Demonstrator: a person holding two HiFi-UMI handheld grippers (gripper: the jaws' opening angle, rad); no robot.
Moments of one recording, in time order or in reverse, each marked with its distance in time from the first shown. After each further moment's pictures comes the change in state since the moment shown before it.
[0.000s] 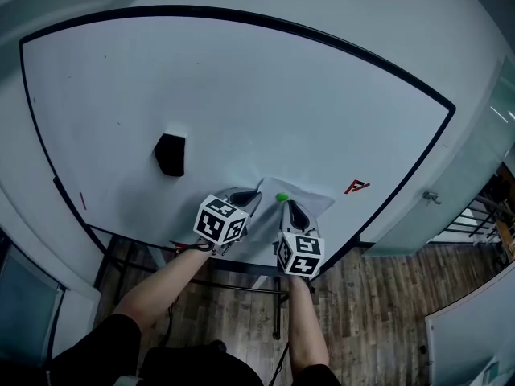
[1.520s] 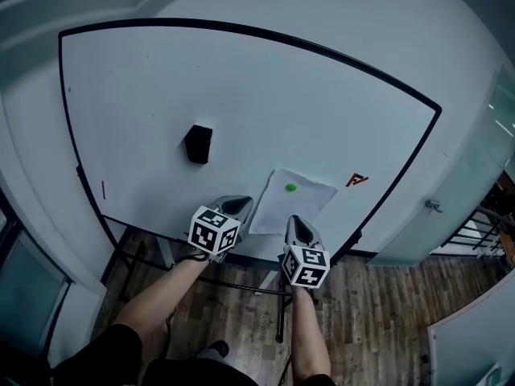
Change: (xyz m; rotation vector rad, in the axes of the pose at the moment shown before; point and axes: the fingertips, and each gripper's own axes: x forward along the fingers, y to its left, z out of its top) left arm -0.106 -0.031 -0.005 -0.009 -0.069 0.125; right arm -0.090 0.040 -0.007 0.041 0.010 0.036
